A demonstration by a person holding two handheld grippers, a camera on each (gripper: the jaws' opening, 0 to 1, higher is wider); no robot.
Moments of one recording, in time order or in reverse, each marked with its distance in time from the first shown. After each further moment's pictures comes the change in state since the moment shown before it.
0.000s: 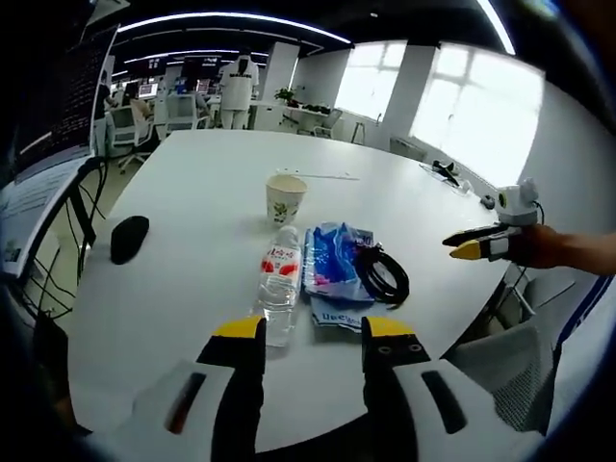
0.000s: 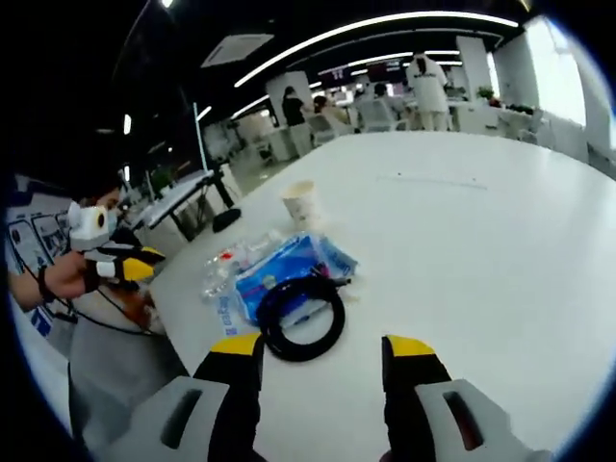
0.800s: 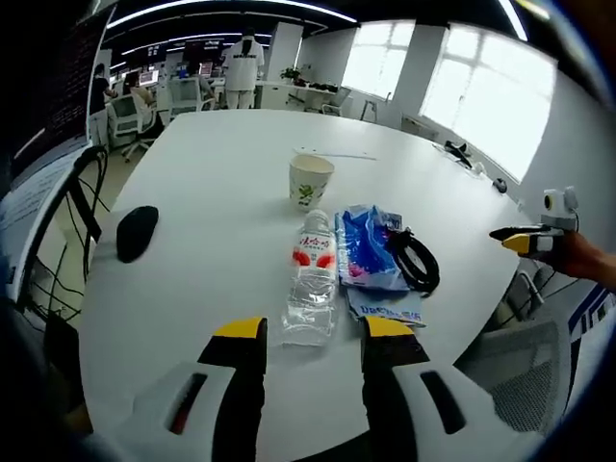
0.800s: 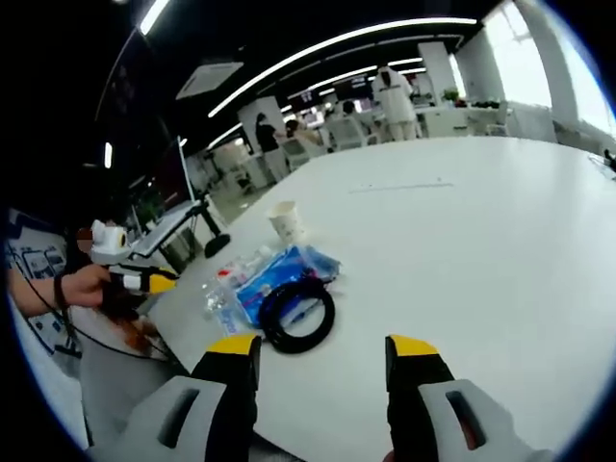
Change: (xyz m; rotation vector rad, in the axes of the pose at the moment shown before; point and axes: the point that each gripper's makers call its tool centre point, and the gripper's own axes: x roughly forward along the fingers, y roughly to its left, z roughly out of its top) left arm 0.025 0.042 -0.006 0.011 0.113 0.041; right arm -0.032 -0.003 -0.011 0.112 -0.101 -0.070
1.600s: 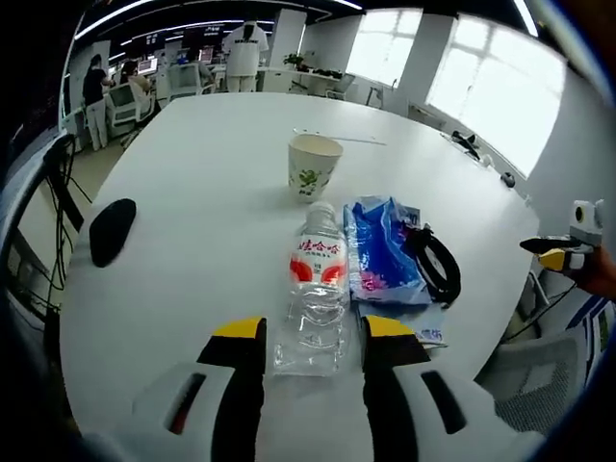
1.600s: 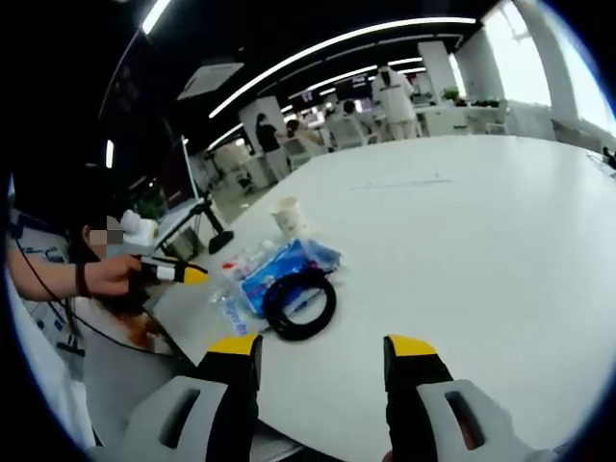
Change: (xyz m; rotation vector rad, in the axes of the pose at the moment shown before) left arm 0.043 -0.011 0.004 -0.002 0.053 0.009; right arm -0.017 0.003 -0.012 0.001 0.003 0.002
